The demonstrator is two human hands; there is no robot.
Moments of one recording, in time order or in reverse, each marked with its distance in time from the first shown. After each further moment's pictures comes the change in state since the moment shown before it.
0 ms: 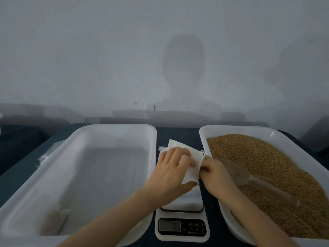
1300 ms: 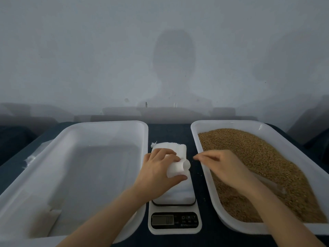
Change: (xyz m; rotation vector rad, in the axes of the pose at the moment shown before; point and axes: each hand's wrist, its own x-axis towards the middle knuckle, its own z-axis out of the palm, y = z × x) left_hand -0.009 -0.014 0.011 -0.111 -0.100 -0.258; right_hand -0.011 0.000 -0.049 -0.146 -0.074 0.053
